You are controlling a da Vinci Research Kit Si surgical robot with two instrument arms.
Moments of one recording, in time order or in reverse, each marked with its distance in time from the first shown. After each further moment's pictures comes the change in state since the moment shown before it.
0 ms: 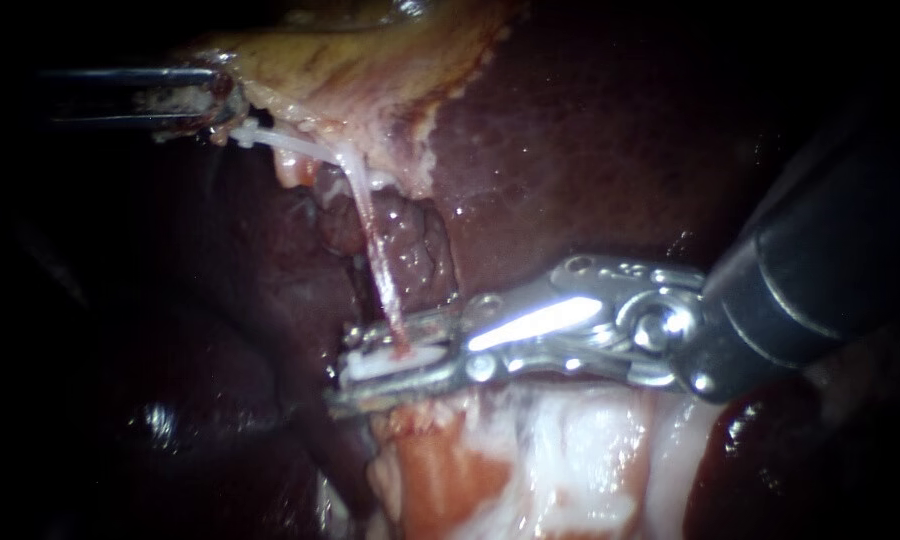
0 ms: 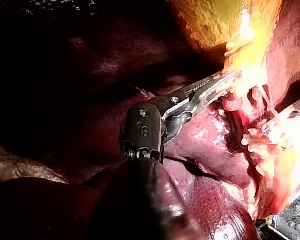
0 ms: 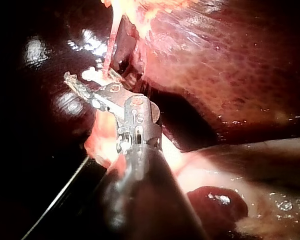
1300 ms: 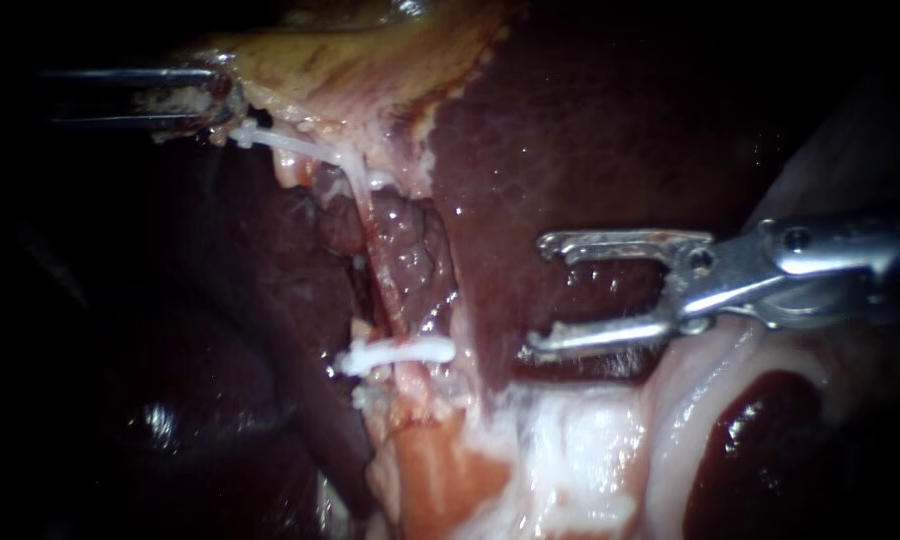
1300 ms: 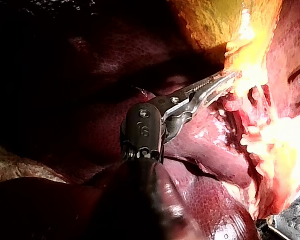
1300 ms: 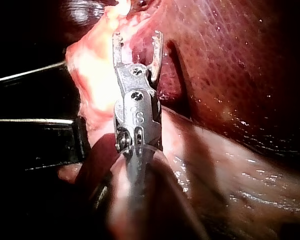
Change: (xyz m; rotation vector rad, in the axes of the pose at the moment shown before) right arm -0.002 -0.002 -0.016 -0.201 0.013 -0.470; left arm 0.000 0.000 0.000 0.000 0.000 0.001
